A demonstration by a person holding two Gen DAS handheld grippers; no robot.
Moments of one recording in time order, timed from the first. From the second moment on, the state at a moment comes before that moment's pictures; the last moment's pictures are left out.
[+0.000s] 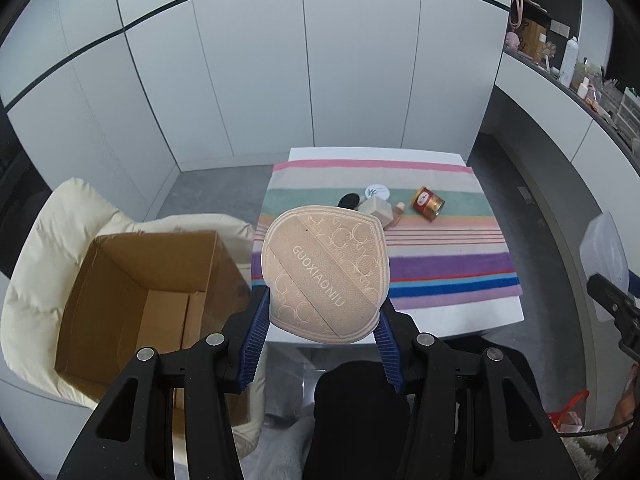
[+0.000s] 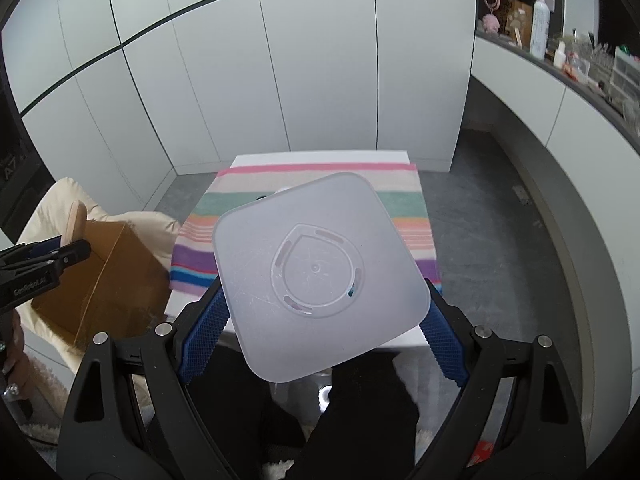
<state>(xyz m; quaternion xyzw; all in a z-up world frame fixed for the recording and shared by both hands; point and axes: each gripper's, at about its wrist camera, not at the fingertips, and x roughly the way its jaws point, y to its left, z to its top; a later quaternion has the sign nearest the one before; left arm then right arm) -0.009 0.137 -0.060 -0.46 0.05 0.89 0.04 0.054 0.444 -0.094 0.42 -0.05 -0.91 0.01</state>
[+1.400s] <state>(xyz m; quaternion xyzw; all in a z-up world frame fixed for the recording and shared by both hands) 0.062 -0.099 -0.094 -0.48 -0.06 0.86 -0.16 0.046 0.182 -0.128 0.44 0.09 -0.86 0.25</state>
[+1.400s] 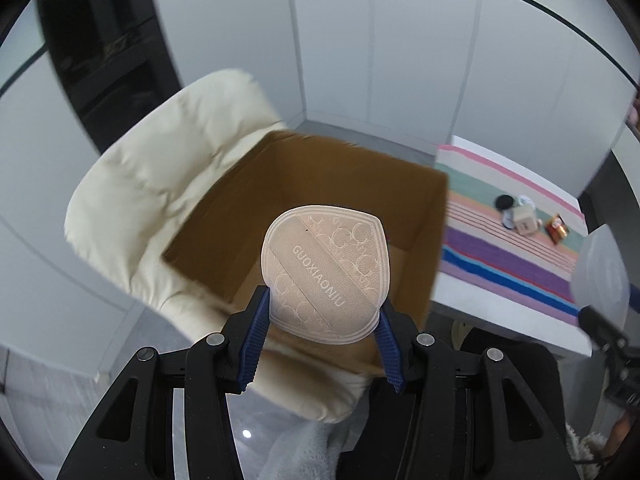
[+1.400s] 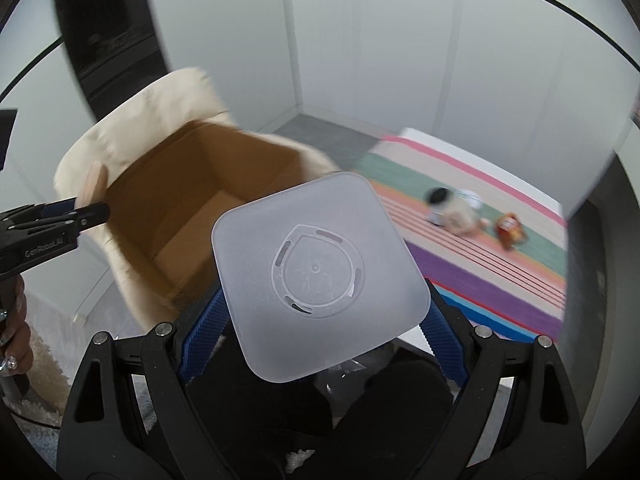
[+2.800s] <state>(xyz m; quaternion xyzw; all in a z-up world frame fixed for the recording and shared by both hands) -0.016 -0.192 -0.160 -0.51 -0.09 0.84 -0.16 -0.039 -0.013 -0.210 0.49 0.16 -0.79 0.33</state>
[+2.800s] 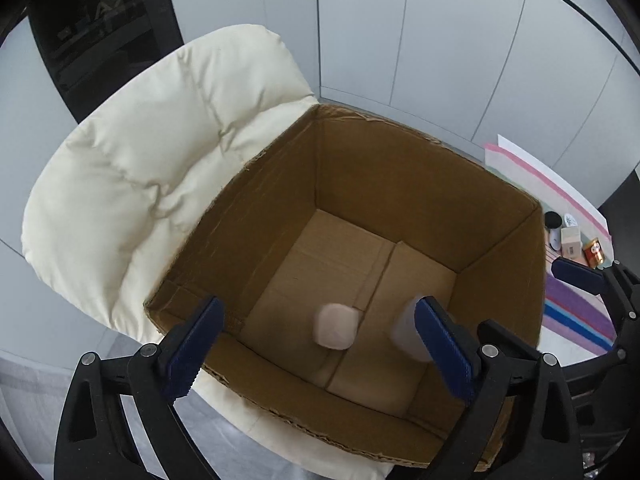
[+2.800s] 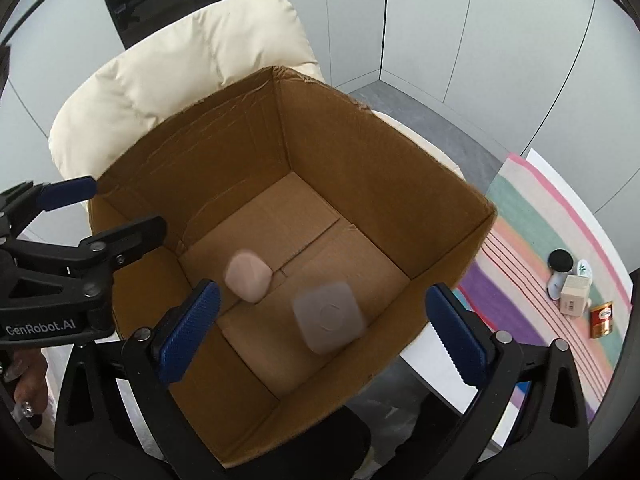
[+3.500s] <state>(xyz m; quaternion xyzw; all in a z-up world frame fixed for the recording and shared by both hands) -0.003 -0.199 -0.148 -0.51 -0.11 0.84 -0.15 -0.041 0.000 -0.206 0.50 0.14 -0.80 0.30</state>
